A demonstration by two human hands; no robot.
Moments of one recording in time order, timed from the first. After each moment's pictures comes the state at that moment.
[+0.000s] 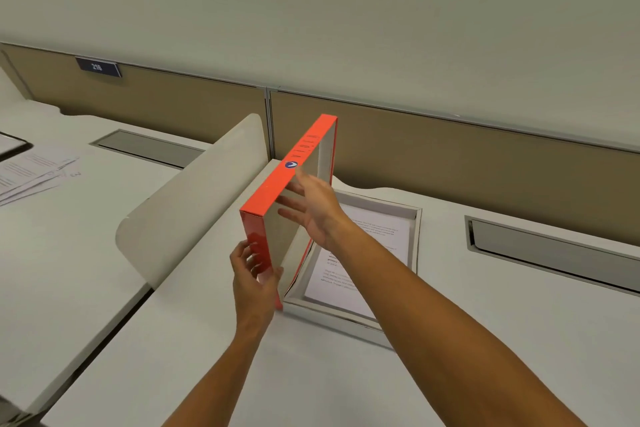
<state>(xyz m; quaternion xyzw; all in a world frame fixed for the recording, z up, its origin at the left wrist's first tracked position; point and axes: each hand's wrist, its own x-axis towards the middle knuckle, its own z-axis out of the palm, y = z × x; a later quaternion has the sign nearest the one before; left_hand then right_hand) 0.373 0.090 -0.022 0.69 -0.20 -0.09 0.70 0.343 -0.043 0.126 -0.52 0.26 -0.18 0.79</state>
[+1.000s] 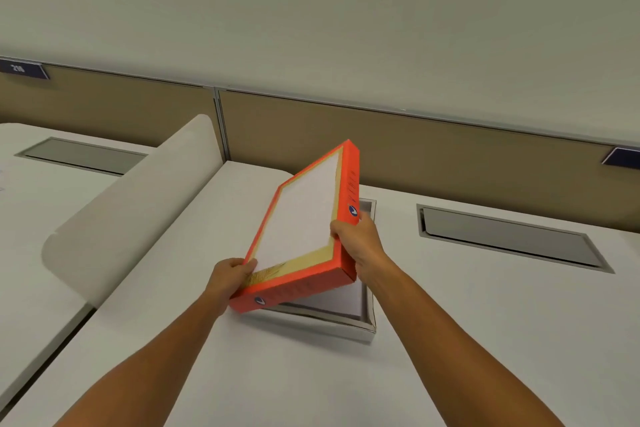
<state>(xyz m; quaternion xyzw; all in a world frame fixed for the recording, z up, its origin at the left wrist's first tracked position) 0.411 0.038 -0.042 0.79 -0.14 -0.35 0.48 0.209 -0.103 0.077 -0.55 0.48 -0.25 0.64</state>
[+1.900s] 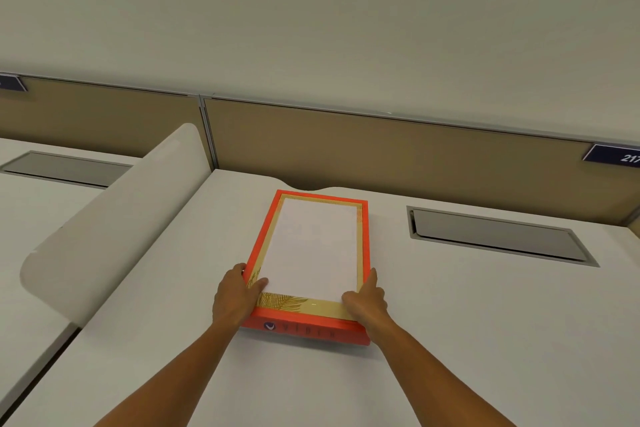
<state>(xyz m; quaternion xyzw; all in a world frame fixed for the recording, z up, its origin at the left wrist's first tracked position) 0.371 0.026 -0.047 0.88 -0.29 -0.19 0.34 0.157 -0.088 -0.013 -0.62 0.63 -0.06 0.46</state>
